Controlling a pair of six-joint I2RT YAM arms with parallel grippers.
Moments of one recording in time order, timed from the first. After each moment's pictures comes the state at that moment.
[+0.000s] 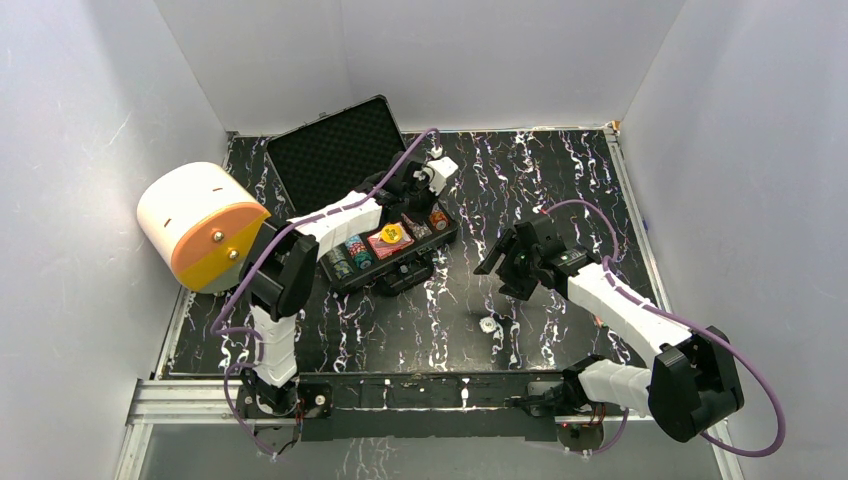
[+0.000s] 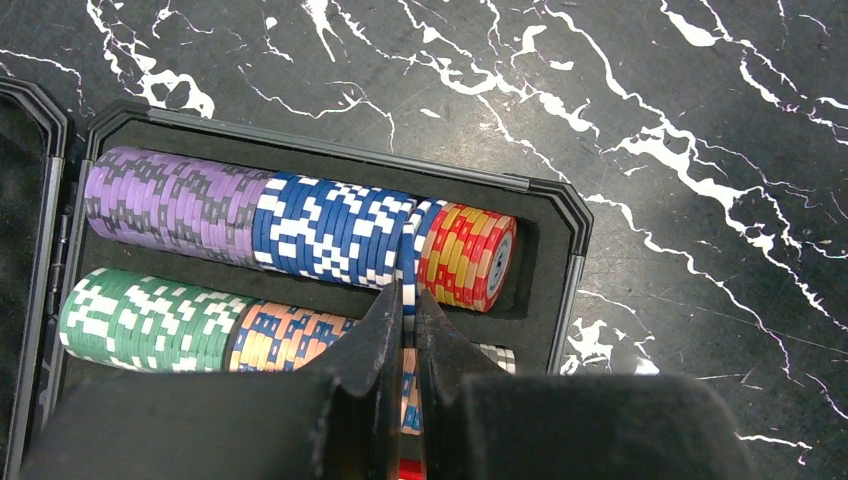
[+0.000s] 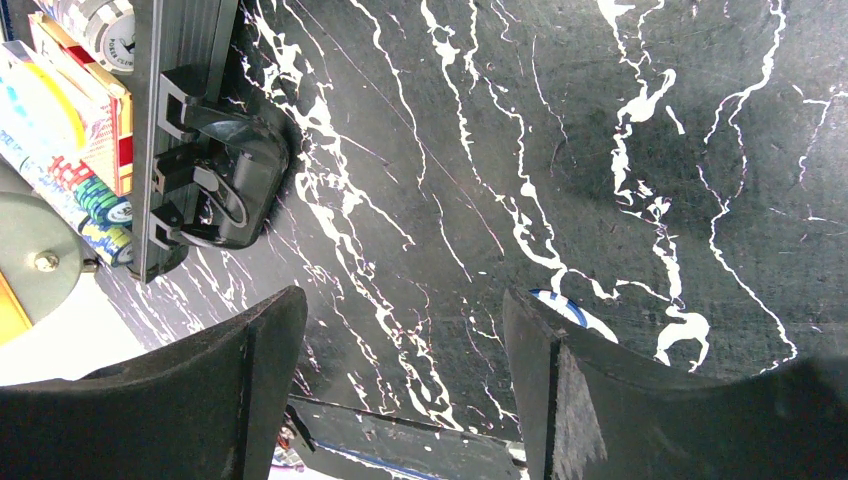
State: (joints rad) left arm -0.62 1.97 1.47 -0.24 0.14 0.22; right arm 0.50 1.16 0.74 -0.54 -0.09 1.02
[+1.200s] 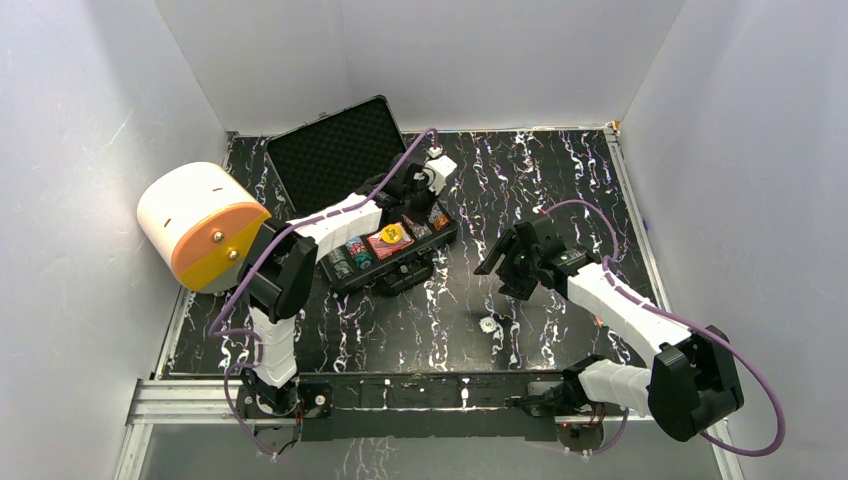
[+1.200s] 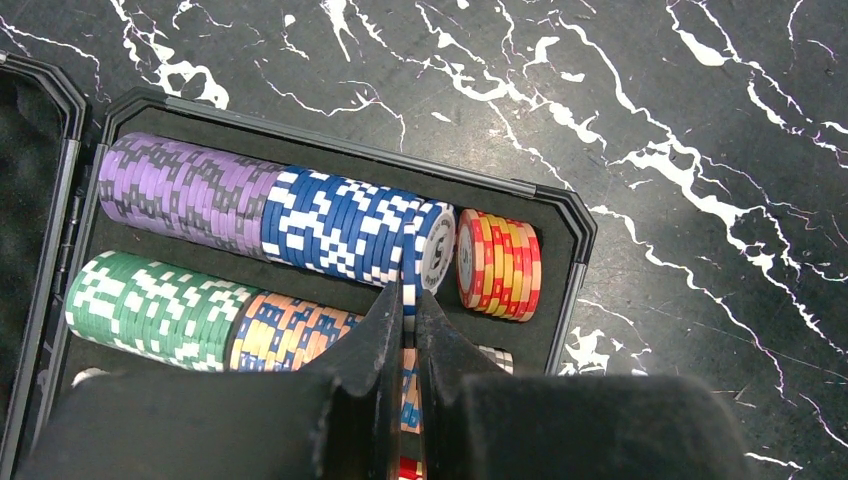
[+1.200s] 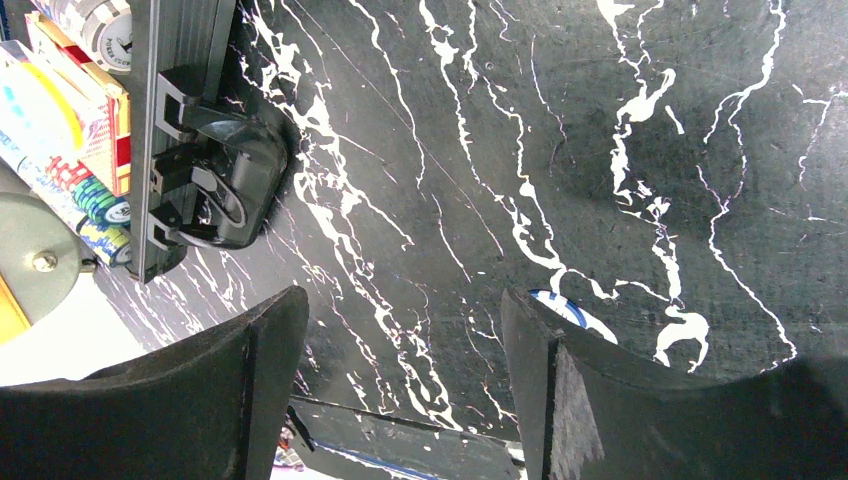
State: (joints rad) left arm -0.62 1.95 1.44 -0.21 0.10 0.18; right arm 0.50 1.16 0.74 -0.54 -0.10 1.02
